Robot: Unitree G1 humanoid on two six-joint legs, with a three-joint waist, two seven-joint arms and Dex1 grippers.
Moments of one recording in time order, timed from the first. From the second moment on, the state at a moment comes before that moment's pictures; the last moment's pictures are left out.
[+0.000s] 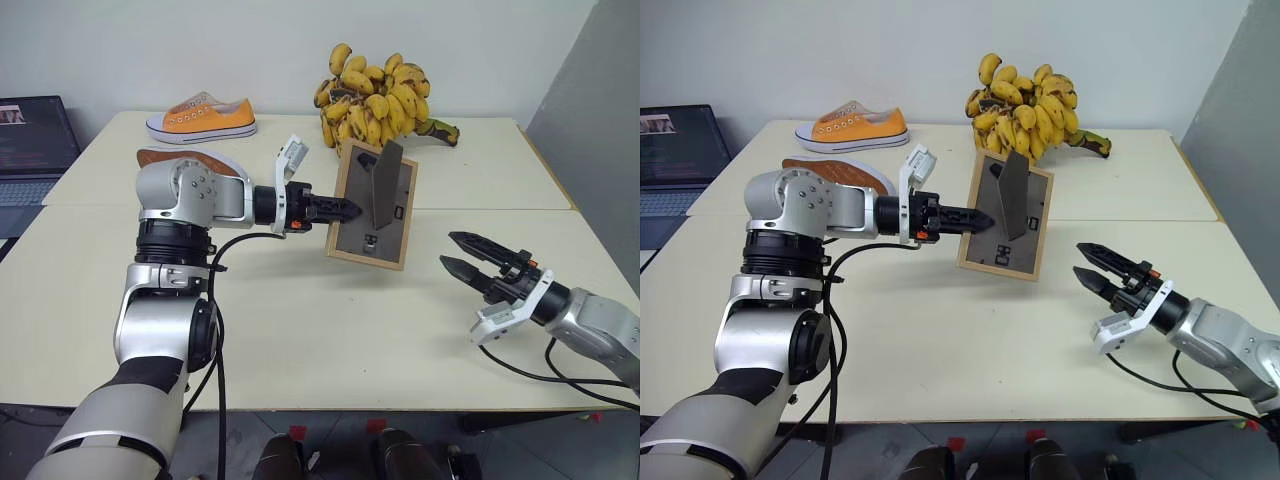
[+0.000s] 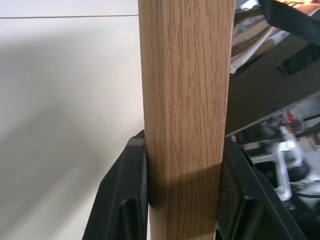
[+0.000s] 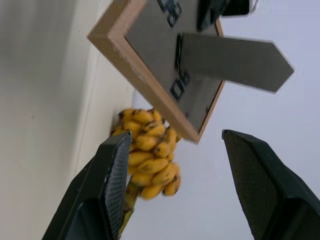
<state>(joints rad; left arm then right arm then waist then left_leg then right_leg) -1.19 0.42 0.14 0.49 -0.67 1.55 -0.80 -0.24 -0.96 0.12 -0.04 -0.80 -0.72 -0.17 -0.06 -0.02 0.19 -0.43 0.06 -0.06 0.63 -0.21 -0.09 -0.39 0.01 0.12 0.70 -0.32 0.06</state>
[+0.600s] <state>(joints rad) -1.21 0.45 0.14 0.51 -0.90 1.61 -0.65 -0.33 -0.85 0.18 0.09 -0.96 -0.81 -0.31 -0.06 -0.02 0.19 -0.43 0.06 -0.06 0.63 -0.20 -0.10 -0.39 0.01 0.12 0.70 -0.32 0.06</state>
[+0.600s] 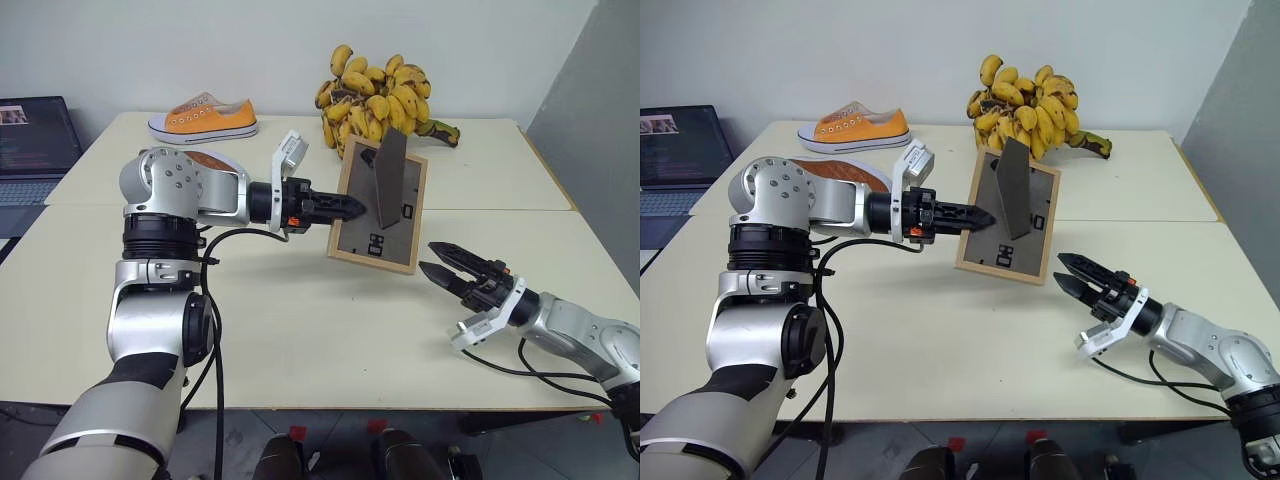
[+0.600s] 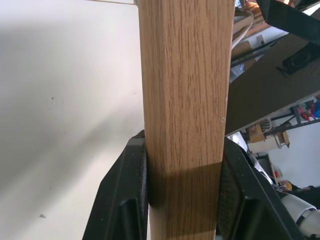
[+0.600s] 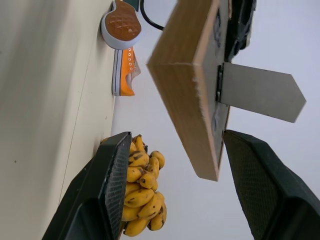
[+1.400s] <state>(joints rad) -1.21 0.47 0.11 0.52 -1.11 1.61 -0.49 -0.44 -0.74 0.21 0.07 -0.96 -0.81 -0.29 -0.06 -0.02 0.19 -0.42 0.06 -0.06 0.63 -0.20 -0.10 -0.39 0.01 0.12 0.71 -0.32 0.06</state>
